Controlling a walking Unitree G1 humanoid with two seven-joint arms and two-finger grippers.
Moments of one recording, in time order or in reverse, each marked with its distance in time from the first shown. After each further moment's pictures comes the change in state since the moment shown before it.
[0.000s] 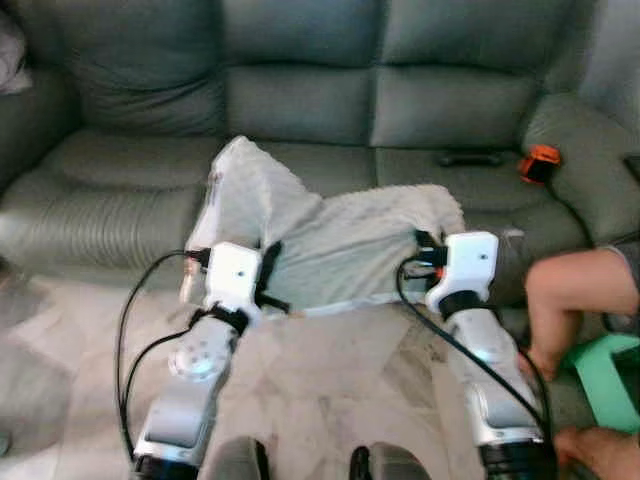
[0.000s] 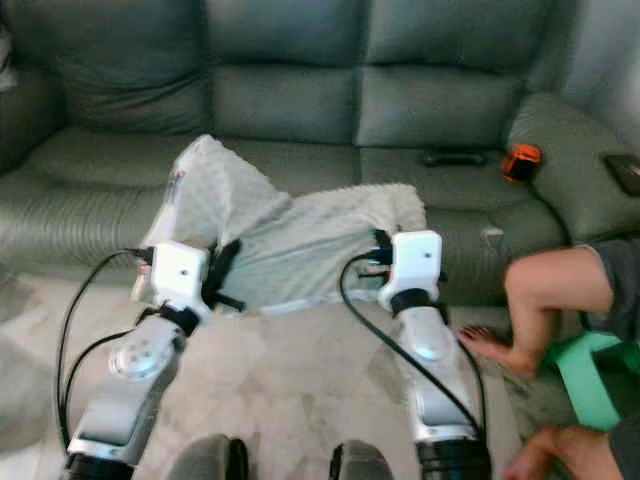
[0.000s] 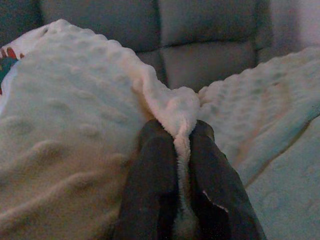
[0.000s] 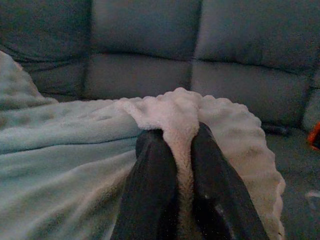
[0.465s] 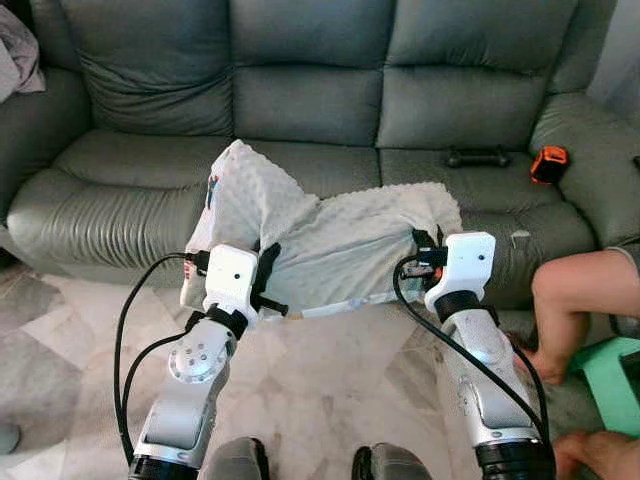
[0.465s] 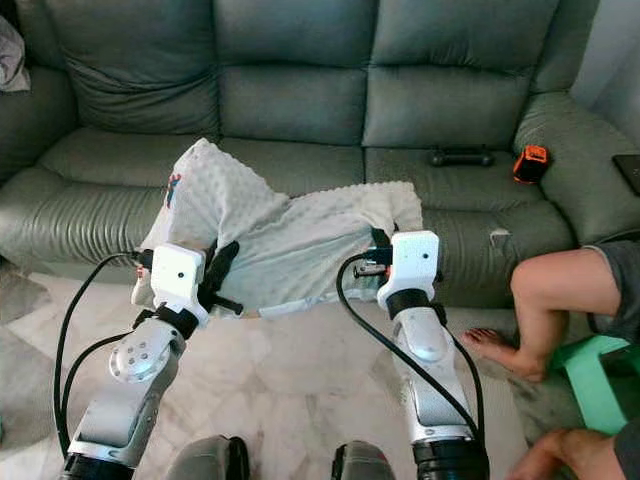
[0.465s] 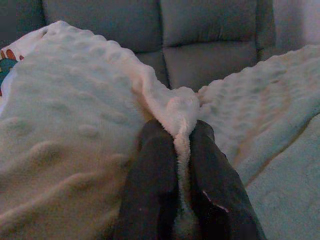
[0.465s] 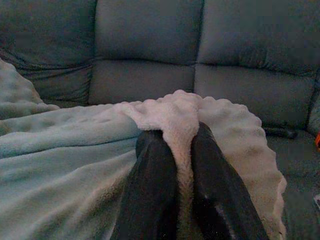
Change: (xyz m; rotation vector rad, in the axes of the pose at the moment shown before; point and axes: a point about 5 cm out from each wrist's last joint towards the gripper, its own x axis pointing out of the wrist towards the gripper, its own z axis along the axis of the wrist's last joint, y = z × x) left arm 0.000 0.000 -0.001 -0.006 -0.007 -0.007; right arm 0.000 -0.001 0.000 0.006 -0.014 -0.008
